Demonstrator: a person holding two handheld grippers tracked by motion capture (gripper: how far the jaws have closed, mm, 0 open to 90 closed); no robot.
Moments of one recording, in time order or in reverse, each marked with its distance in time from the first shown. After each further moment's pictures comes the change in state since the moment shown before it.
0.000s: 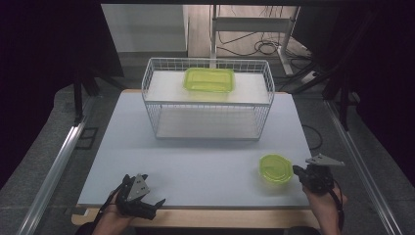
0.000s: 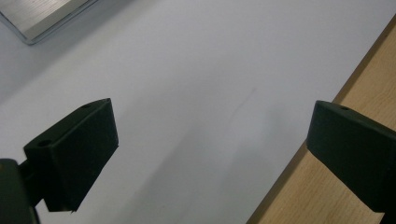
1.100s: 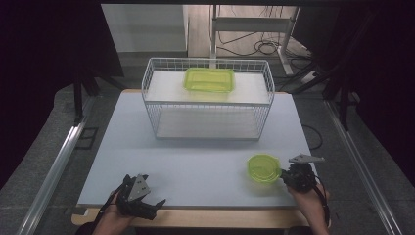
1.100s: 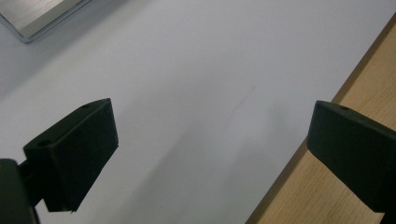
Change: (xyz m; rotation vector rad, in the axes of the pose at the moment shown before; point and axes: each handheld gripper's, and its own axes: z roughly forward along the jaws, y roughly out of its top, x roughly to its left) left arm 0.000 0.000 0.001 0.008 -0.001 0.002; right arm 0.023 0.003 0.033 0.072 0.167 0.001
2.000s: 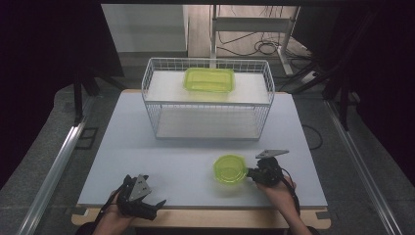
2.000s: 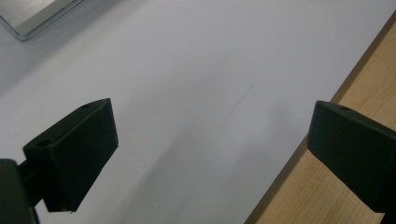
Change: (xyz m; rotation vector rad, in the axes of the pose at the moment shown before) left arm -0.001 0.000 0.001 0.011 -0.002 0.005; right arm 0.061 0.034 0.051 0.031 0.242 -0.067
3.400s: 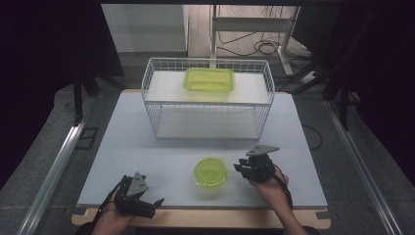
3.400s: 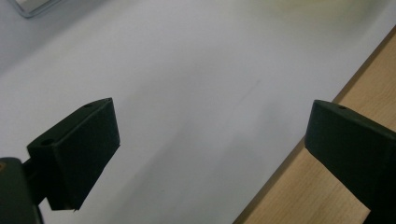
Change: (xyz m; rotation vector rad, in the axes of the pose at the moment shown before) left arm 0.005 0.002 -0.005 0.036 -0.004 -0.078; right arm 0.021 0.022 0.000 -0.065 -0.089 -0.138
